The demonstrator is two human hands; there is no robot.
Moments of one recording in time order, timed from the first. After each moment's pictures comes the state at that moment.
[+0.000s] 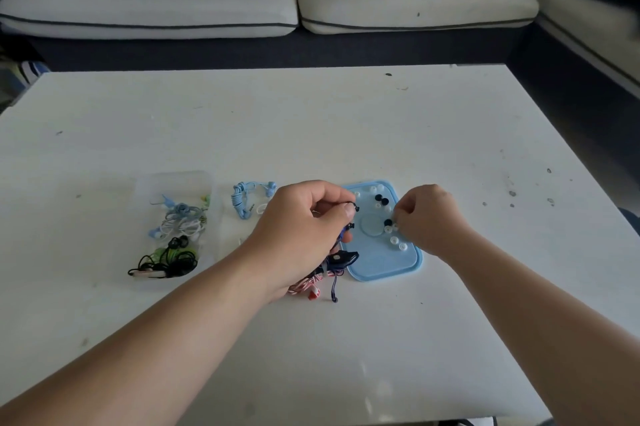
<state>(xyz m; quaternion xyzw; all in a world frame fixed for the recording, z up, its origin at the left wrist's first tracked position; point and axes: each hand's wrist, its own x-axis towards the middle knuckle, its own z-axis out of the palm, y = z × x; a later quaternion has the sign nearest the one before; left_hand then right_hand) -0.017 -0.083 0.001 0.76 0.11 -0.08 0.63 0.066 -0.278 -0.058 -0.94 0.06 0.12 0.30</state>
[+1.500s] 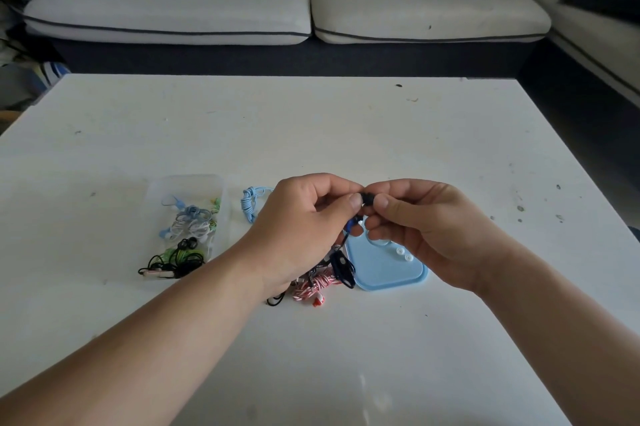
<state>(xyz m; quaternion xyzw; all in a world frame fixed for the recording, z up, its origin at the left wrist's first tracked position) -0.013 -0.075 0.014 0.75 0.07 -0.04 0.66 0.029 -0.260 0.014 -0.58 -0.01 0.28 0.76</state>
